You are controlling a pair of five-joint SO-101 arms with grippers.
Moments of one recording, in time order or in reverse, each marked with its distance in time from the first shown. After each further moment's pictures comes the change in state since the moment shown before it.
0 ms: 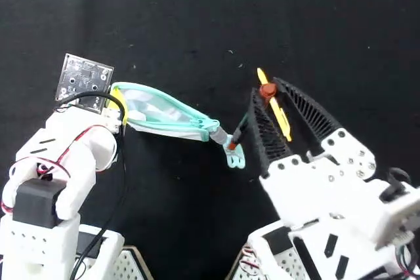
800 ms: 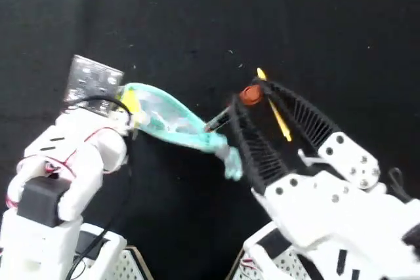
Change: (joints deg) left arm 8.4 0.0 2.5 -3.3 2.0; right arm -12.7 -0.2 0.7 -13.1 5.7
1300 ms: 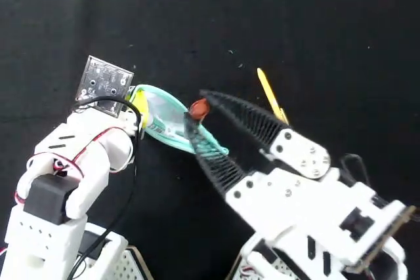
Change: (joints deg) left arm 1.3 0.0 0.3 -1.5 0.5; right arm -10.5 0.0 8.4 -4.7 5.9
